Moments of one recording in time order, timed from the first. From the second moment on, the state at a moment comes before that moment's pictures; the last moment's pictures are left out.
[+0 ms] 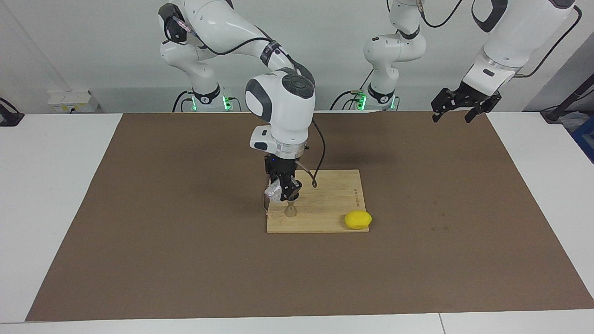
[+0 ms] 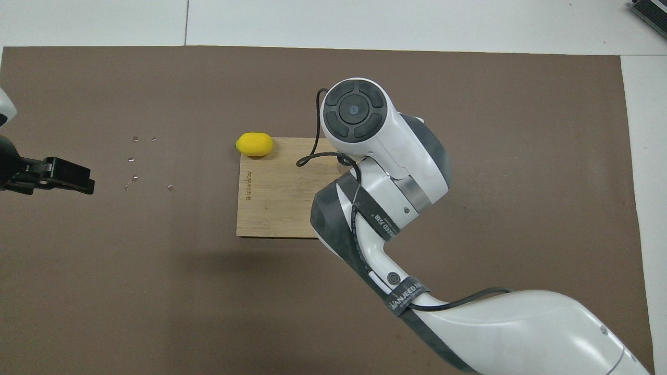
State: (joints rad) left arm 0.05 -0.04 -0.11 -1.62 -0.05 1.50 0.00; right arm 0.42 0.51 0.15 -1.34 -0.27 1.89 1.64
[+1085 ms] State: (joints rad) left arm 0.05 -0.04 -0.11 -1.62 -0.05 1.50 0.00; right arm 0.10 0.52 0.15 -1.42 0.32 1.97 1.59
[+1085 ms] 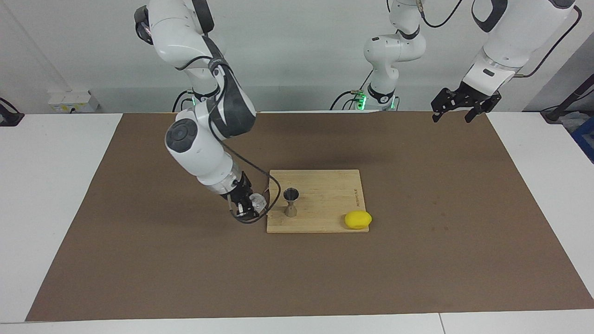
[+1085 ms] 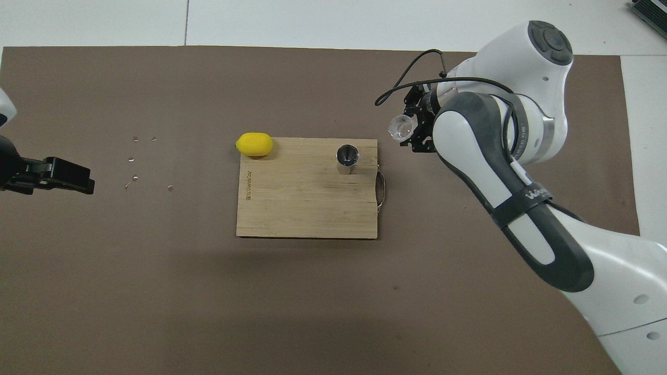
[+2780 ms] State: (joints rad) left arm 0.05 -0.04 -0.11 -1.62 -0.05 1.50 0.00; right arm -0.36 0.51 0.15 -1.79 0.69 1.89 0.95
